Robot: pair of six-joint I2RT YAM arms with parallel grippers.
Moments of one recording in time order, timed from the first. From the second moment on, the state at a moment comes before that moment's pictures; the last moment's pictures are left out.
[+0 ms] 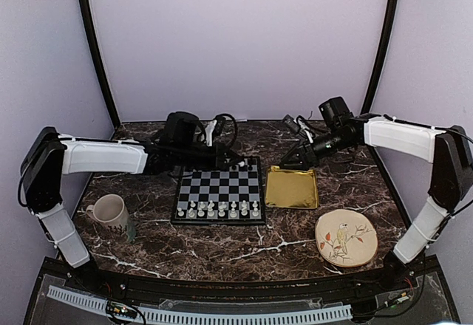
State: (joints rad) left arm -0.76 1.76 1.13 0.21 0.39 -0.63; right arm 0.46 1.65 1.23 -0.53 -0.88 -0.29
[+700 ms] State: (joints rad) left arm -0.60 1.64 1.27 -0.87 0.13 -0.24; right arm 0.43 1.69 1.21 -0.53 -0.93 -0.36
